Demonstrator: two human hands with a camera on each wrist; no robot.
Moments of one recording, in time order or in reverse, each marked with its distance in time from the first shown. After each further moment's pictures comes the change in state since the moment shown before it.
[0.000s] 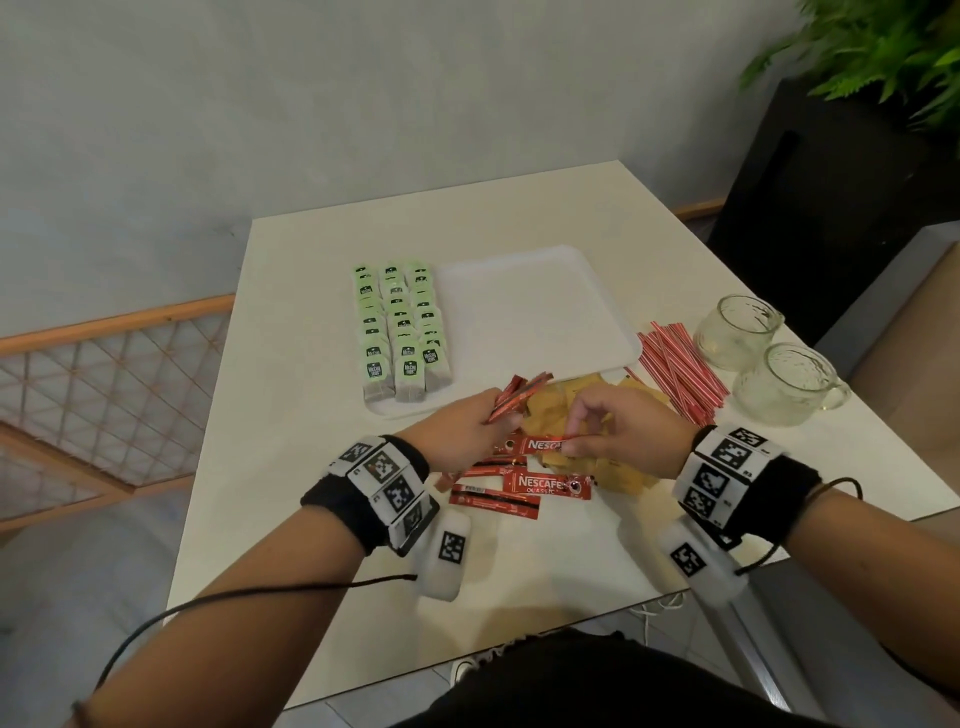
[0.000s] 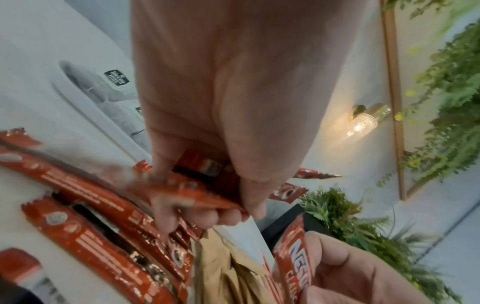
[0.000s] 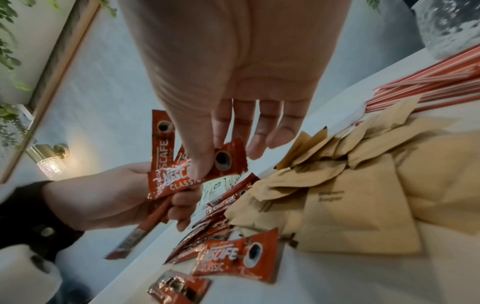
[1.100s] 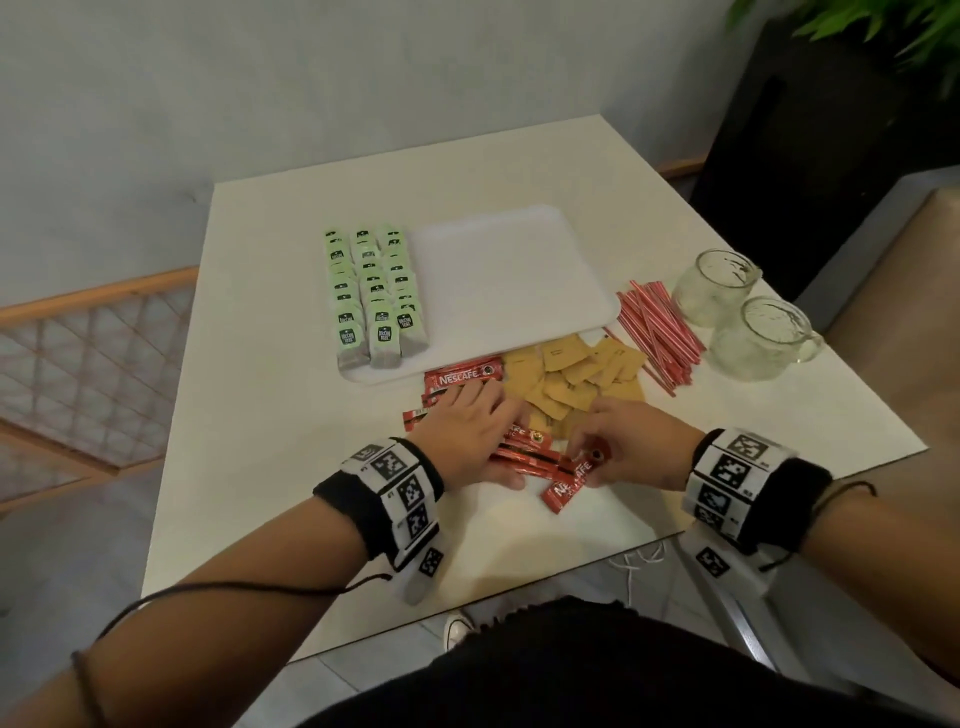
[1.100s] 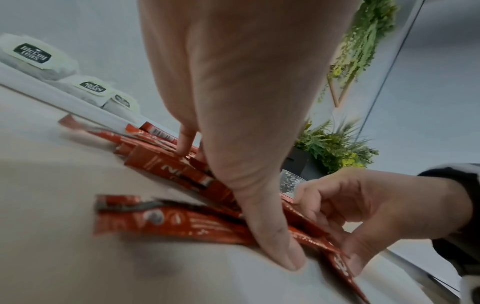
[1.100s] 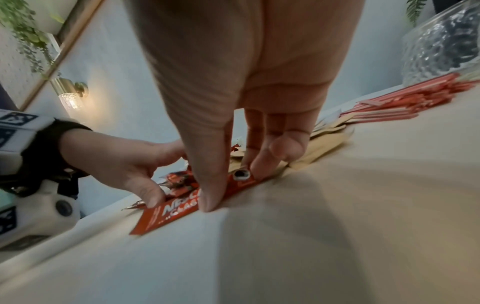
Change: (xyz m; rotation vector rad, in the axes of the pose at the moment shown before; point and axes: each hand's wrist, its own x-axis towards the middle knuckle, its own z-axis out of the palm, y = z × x) left_hand 0.001 -0.022 0.054 0.811 0.109 0.329; right_hand -0.041 0.019 0.008 -0.349 -0.292 0.056
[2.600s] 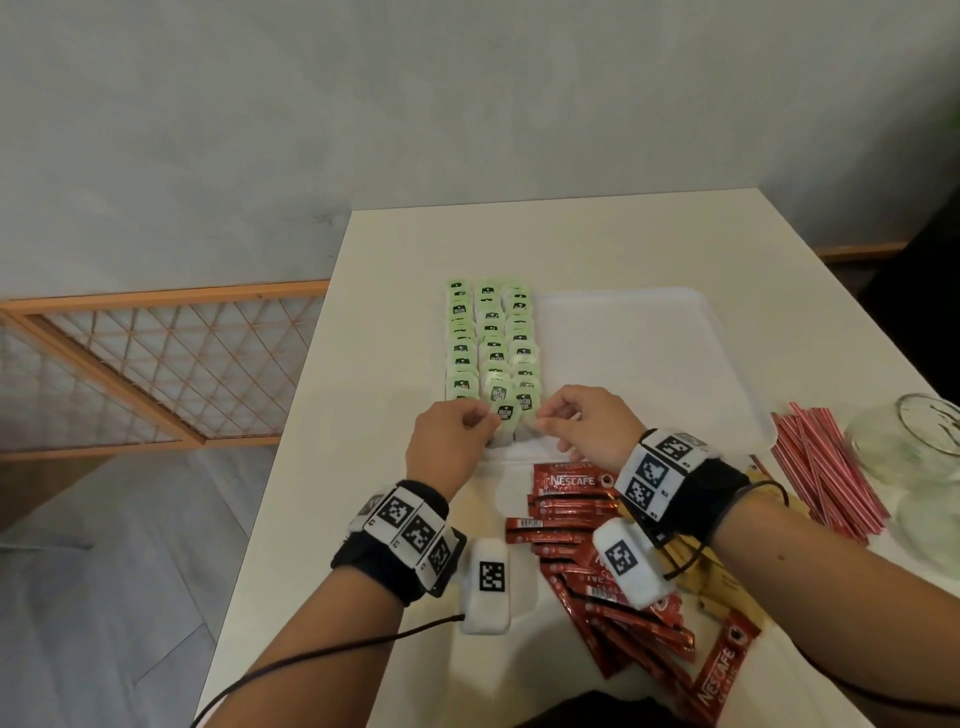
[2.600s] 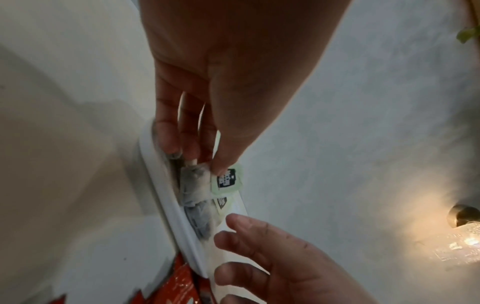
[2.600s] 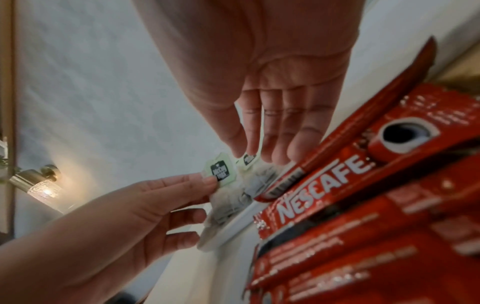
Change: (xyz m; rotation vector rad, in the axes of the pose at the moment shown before) left_hand -0.015 -0.121 -0.016 -0.841 0.452 -0.948; right_hand 0.191 -0.087 -0.034 0.577 0.209 0.055
